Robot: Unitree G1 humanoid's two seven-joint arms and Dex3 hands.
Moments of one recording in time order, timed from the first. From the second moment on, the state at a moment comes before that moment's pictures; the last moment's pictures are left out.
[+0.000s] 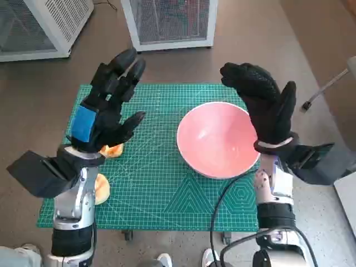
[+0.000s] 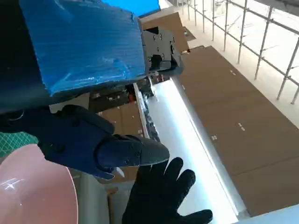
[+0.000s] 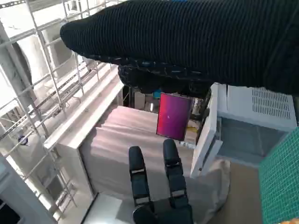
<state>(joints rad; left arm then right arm) -0.42 0.22 0.13 -0.09 -0.25 -0.09 -0.32 -0.72 -0.05 -0.19 0.61 0.43 -0.59 0.67</state>
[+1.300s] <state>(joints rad) -0.40 0.22 0.13 -0.10 -0.25 -0.07 -0.30 -0.71 -0.08 -0.22 0.64 0.43 -0.58 0.69</state>
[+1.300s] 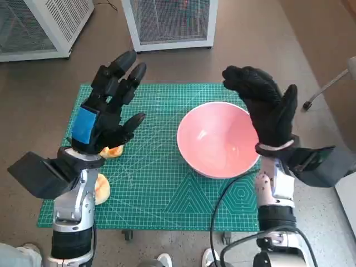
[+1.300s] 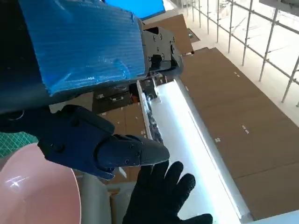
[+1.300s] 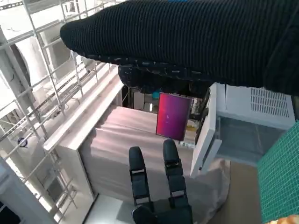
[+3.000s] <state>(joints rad) -0.38 0.21 0.14 -0.10 -0.24 -0.10 -0.28 -0.77 -0.19 -0.35 1.30 0.23 -0.54 0.30</state>
